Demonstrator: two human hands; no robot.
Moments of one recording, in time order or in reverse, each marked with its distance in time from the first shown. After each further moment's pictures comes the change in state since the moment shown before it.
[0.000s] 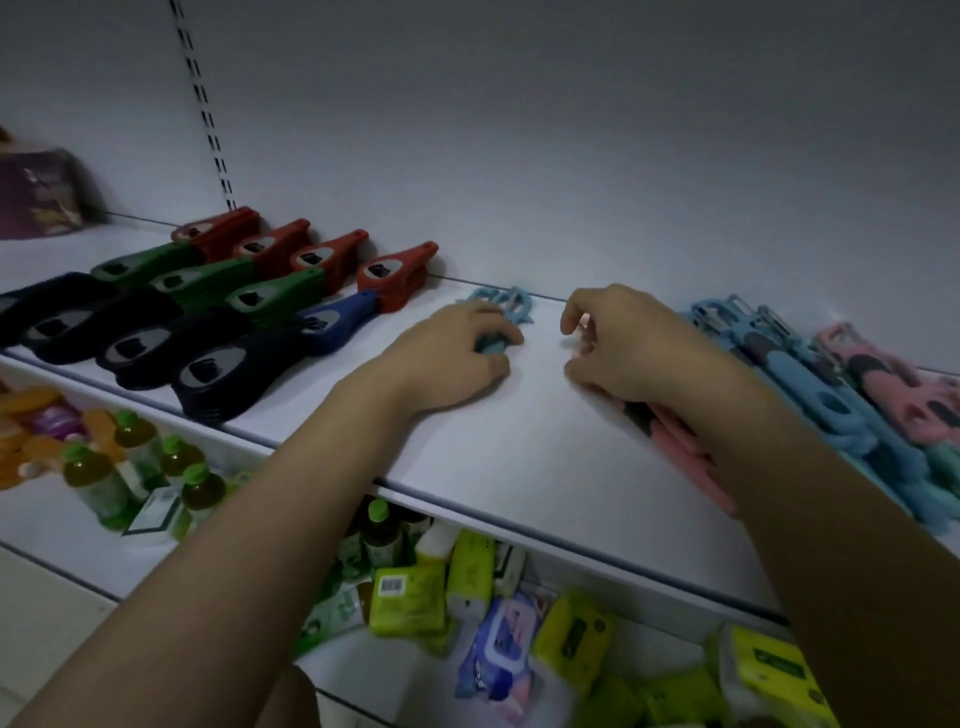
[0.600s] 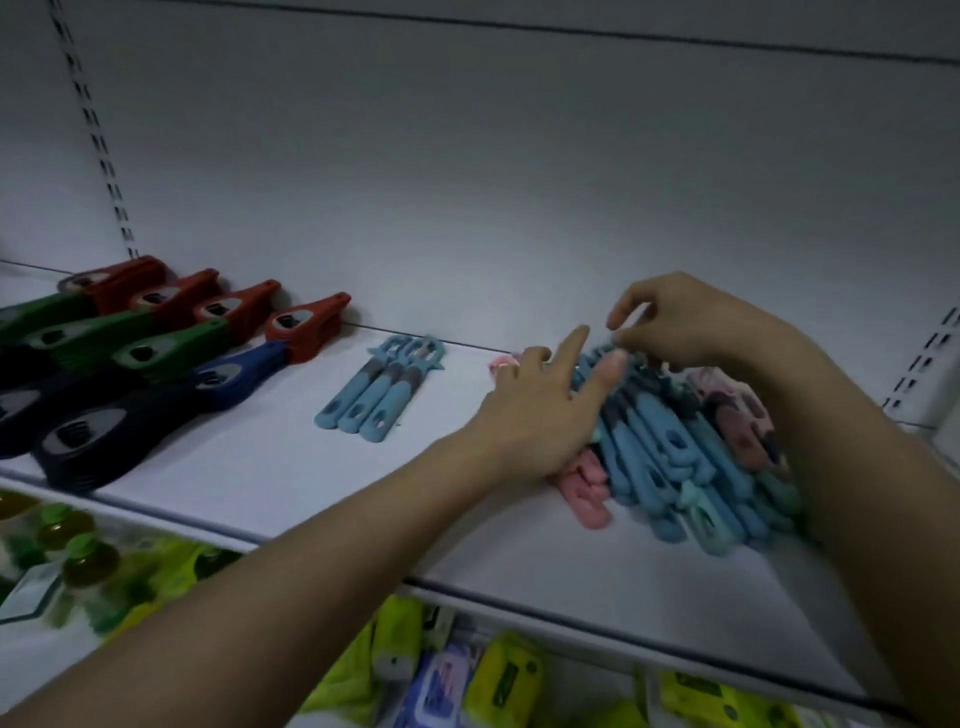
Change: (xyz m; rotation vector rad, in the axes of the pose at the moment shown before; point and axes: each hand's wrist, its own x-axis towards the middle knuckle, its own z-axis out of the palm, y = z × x) left_hand 0.030 0.131 0.056 -0.260 -0.021 0.061; right_hand -0.011 0.092 -0.083 0.200 0.034 0.267
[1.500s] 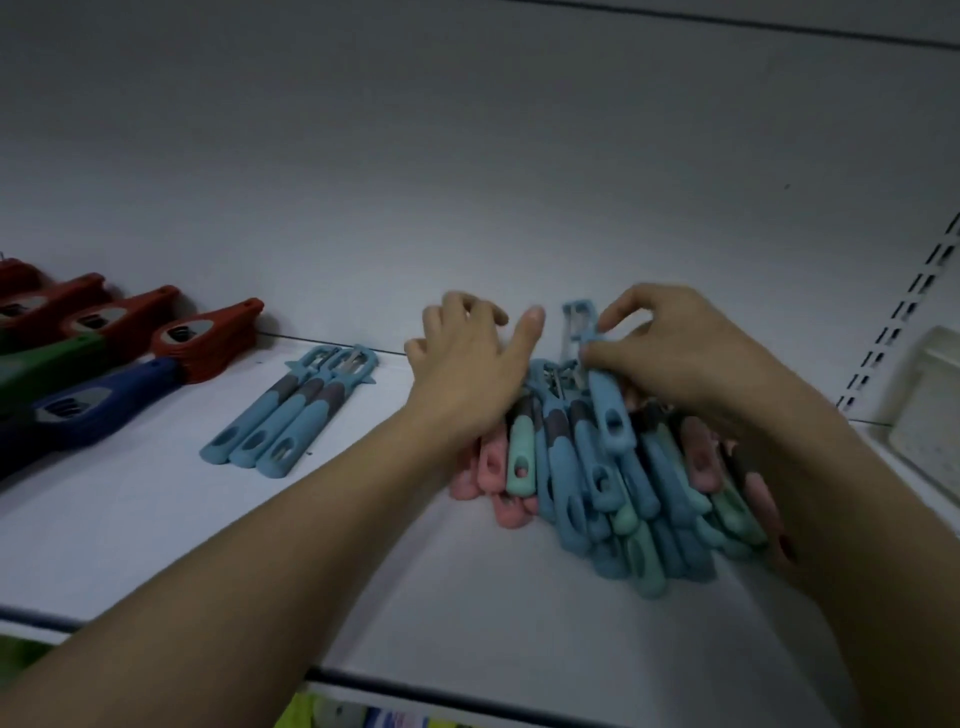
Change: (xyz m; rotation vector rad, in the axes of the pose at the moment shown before) left_hand 0.053 -0.003 0.000 0.088 0.365 -0.036; right_hand -0.026 0.024 0.006 0.311 0.146 0.108
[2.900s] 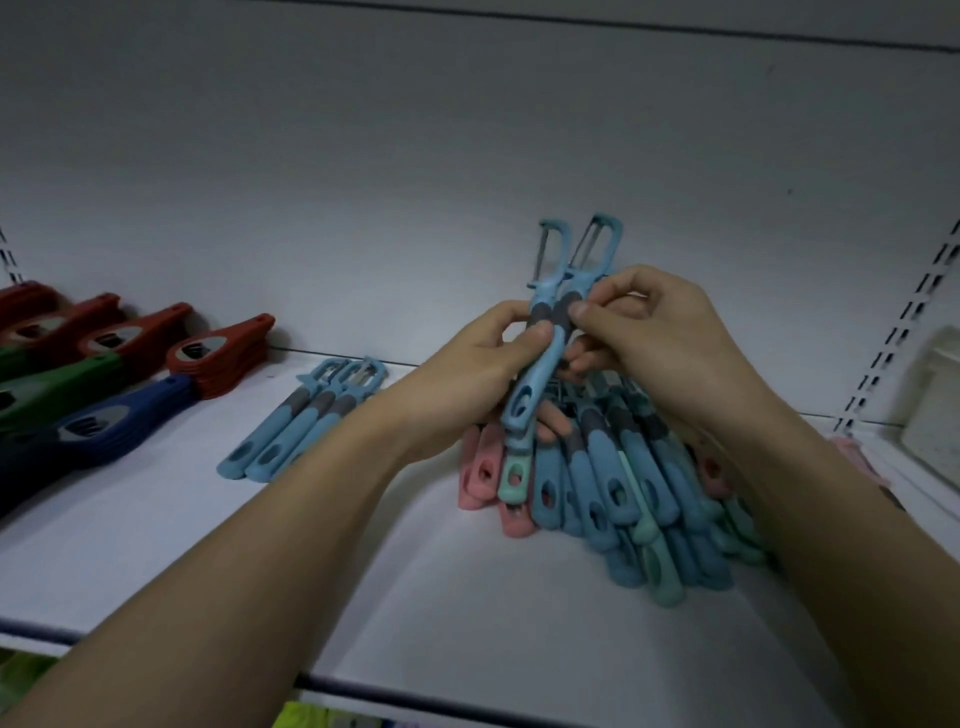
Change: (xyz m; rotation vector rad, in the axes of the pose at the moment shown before) left_hand -0.012 0.007 -0.038 -1.008 -0.519 -0.095; right_hand -0.003 -0.010 0.018 0.613 0.054 -0.154
